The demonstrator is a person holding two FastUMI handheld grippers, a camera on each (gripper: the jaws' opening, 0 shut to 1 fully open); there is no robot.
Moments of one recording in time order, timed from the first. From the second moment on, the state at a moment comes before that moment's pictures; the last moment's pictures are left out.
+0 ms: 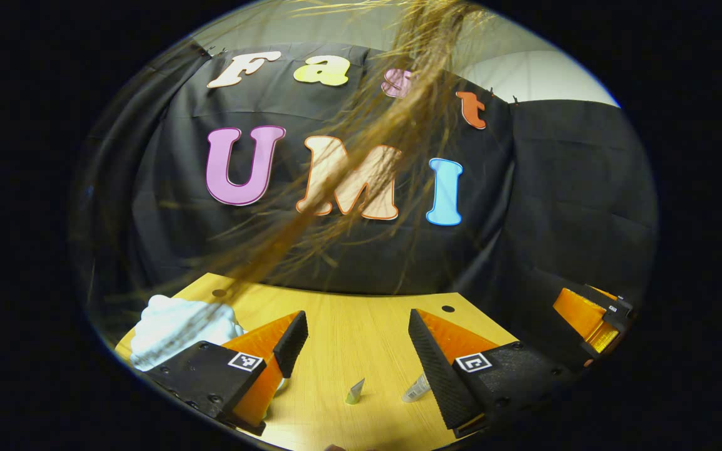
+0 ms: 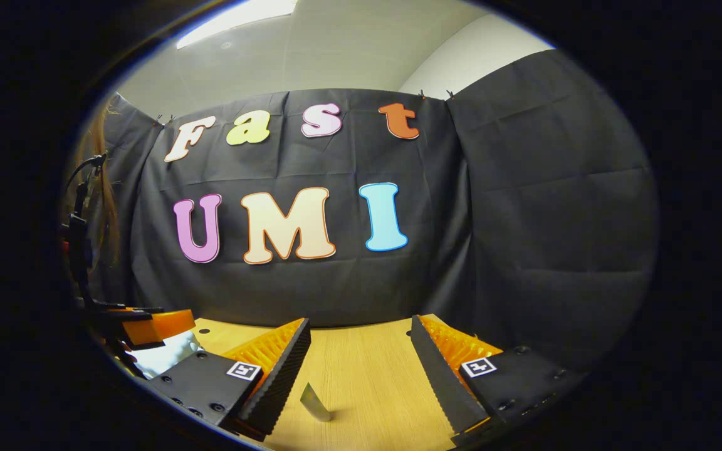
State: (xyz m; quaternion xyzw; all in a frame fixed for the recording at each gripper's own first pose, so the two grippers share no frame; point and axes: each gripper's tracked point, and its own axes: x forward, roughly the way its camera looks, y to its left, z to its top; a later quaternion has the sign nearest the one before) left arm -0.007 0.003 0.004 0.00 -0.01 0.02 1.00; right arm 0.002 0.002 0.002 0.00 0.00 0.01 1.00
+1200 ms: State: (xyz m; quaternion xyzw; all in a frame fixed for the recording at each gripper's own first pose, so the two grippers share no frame) left arm 0.048 0.107 -0.085 -0.05 0.16 0.11 0.98; right arm 0.020 0.019 -0.027 0.02 0.03 0.05 1.00
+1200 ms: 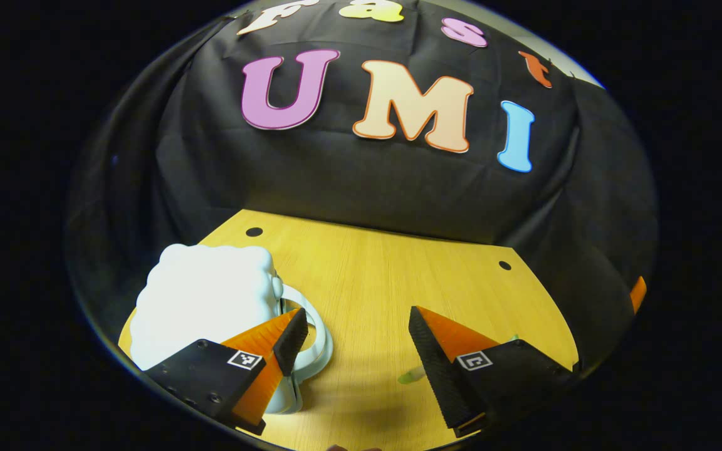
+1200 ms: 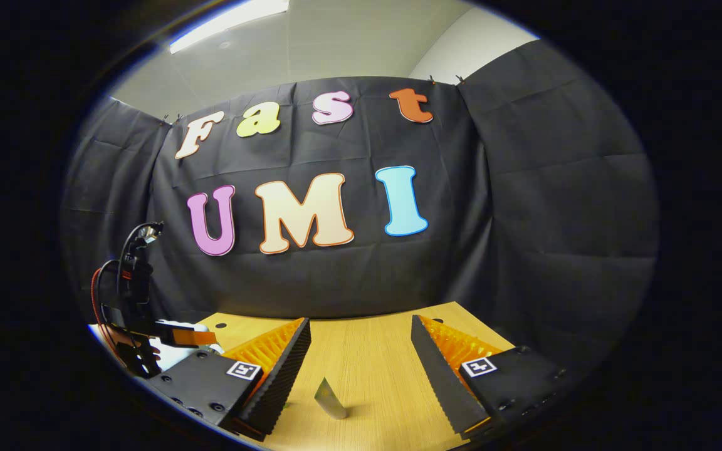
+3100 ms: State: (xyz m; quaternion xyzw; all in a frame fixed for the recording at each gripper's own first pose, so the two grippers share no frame) left arm 0.109 0.180 -0.225 -0.15 0.51 0.21 0.82; right arm 0.008 -0.031 -0.049 0.04 0.06 -0.01 1.00
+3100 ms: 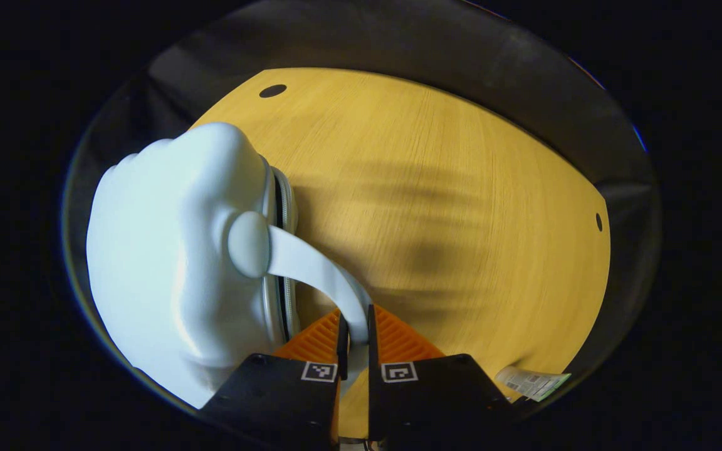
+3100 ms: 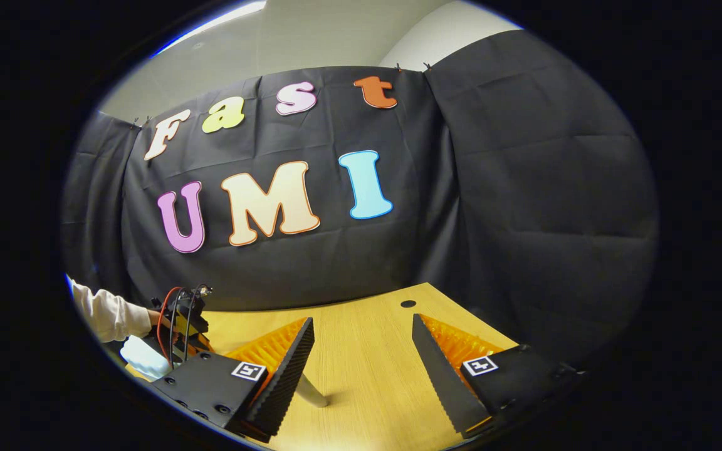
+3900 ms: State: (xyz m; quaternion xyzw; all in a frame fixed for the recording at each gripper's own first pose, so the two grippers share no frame) left arm 0.106 0.170 -0.184 -0.15 0.47 0.15 0.86; right arm 0.015 -0.001 -0.054 0.04 0.07 0.03 1.00
